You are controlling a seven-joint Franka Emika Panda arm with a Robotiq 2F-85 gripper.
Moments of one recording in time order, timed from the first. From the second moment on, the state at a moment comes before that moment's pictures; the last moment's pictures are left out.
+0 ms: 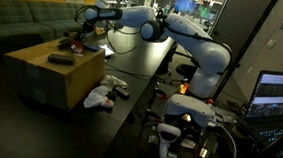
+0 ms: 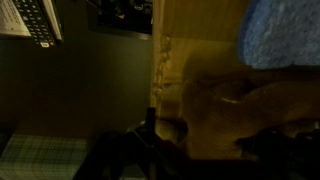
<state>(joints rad) -0.30 1.26 0.14 -0.60 0.13 2.35 -0.54</state>
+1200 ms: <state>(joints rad) -0.37 1.04 0.16 -0.54 0.12 1.92 -0.64</state>
